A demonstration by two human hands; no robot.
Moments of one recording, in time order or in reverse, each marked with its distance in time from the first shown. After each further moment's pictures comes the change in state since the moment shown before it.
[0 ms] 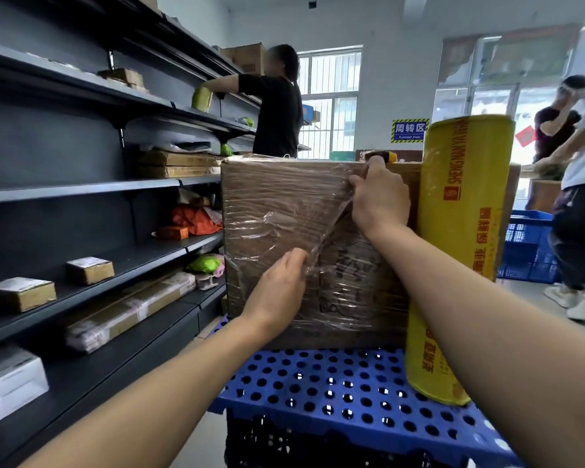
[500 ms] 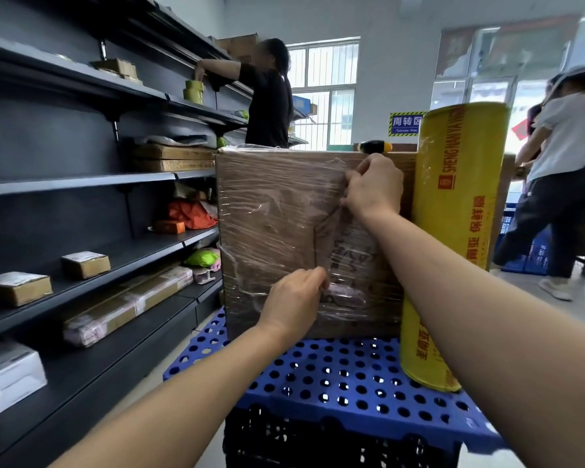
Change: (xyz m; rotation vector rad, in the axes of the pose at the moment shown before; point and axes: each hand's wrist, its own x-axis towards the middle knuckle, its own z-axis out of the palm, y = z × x) left_hand -0.017 0.012 0.028 0.041 0.040 0.136; right_hand 0.005 0.000 0.007 0.334 -0.022 0.244
